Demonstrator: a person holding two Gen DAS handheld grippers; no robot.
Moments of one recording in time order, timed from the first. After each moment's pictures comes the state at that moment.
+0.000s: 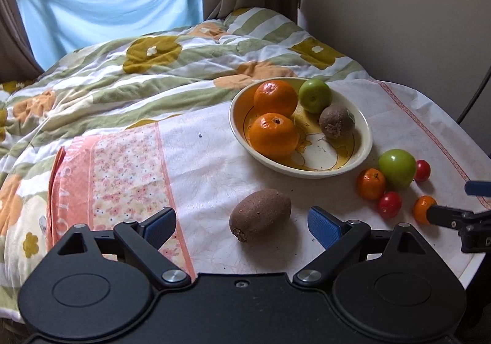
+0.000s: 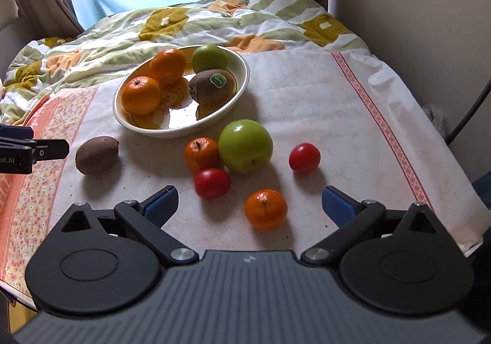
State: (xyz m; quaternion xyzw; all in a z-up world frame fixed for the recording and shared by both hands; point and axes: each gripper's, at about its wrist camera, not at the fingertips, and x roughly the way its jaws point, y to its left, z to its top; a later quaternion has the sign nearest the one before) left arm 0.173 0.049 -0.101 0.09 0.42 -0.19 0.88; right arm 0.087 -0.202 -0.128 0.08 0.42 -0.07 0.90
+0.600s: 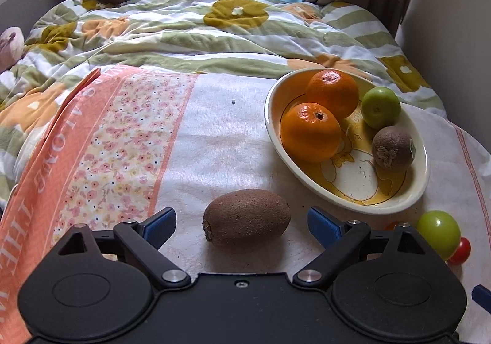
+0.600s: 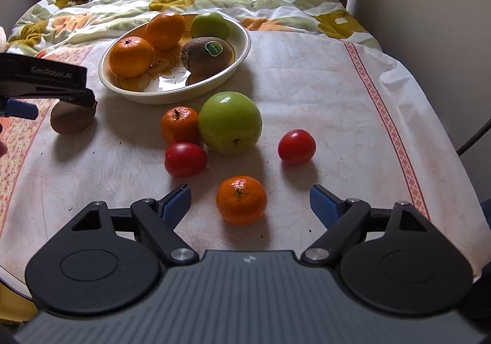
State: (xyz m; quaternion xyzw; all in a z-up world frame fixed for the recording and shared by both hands) left arm 0.192 -0.001 -0.134 -0.02 0.46 0.01 0.89; right arm 0.101 -0.212 -0.159 0.00 0.44 -0.03 0.90
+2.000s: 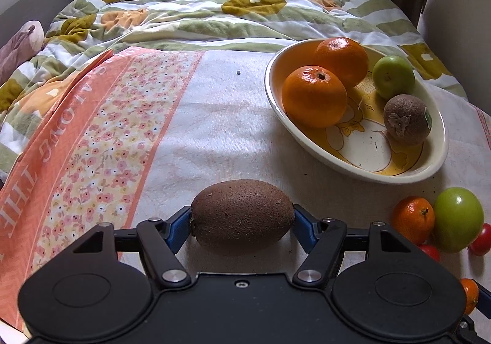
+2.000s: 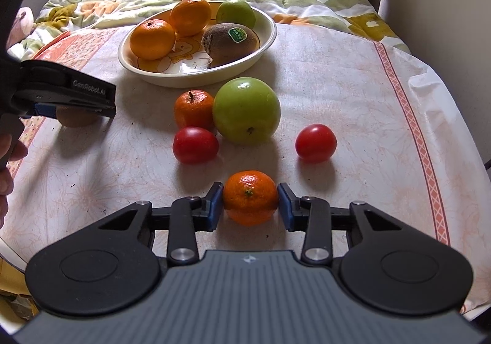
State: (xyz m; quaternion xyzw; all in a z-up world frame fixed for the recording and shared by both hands) left arm 0.174 -0.028 -0.154 0.00 0.48 0.05 0.88; right arm 0.104 -0.220 -0.177 -0.01 0.45 0.03 0.89
